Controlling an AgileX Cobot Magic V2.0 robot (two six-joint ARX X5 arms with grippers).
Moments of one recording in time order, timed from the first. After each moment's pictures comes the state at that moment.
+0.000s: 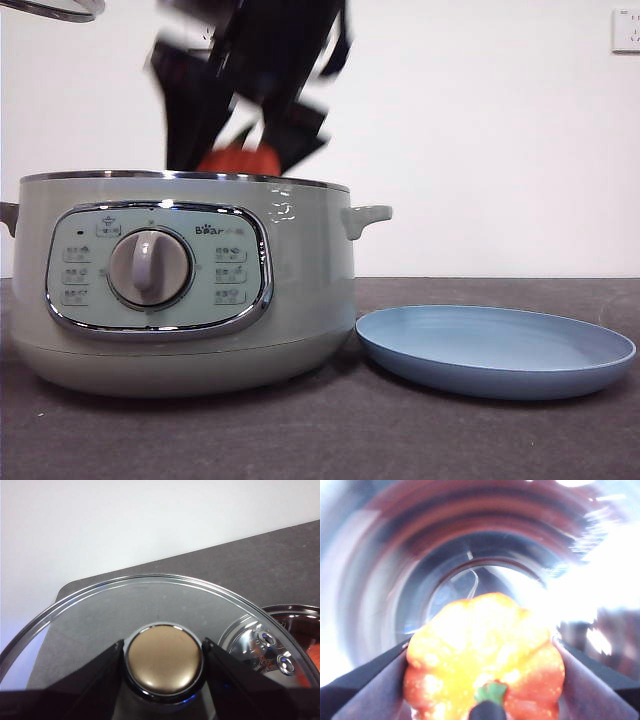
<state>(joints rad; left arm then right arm) -0.47 0.72 1.11 -0.72 -0.46 0.04 0.83 1.89 1.70 -0.79 -0.10 -0.21</state>
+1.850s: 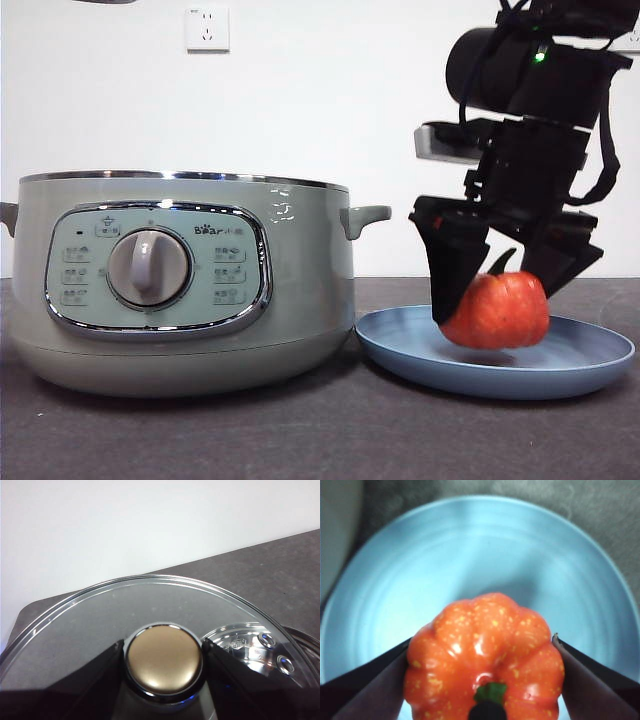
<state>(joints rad) -0.47 0.74 1.11 -0.65 -0.33 0.04 0.46 1.66 1.04 -0.54 -0.03 -0.01</state>
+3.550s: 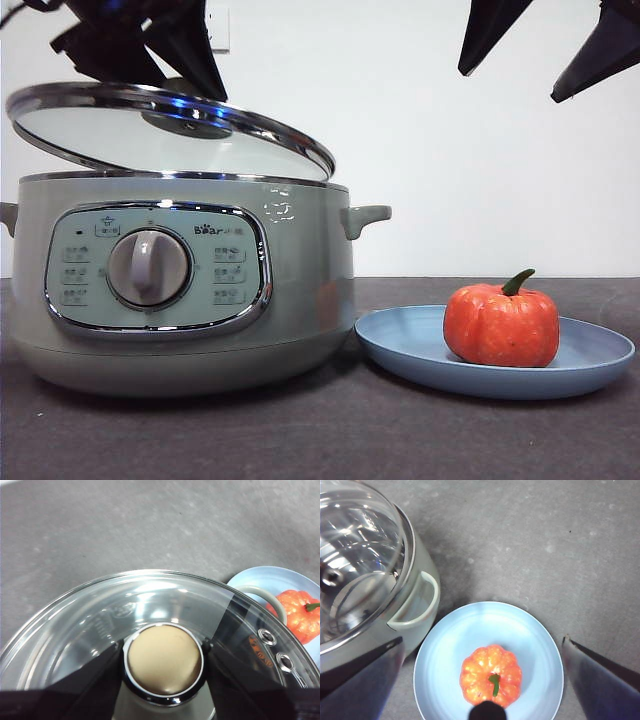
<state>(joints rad) -0.47 1.30 1.11 -0.44 0.10 0.03 0.46 1.10 1.04 -0.62 -0.02 0.01</state>
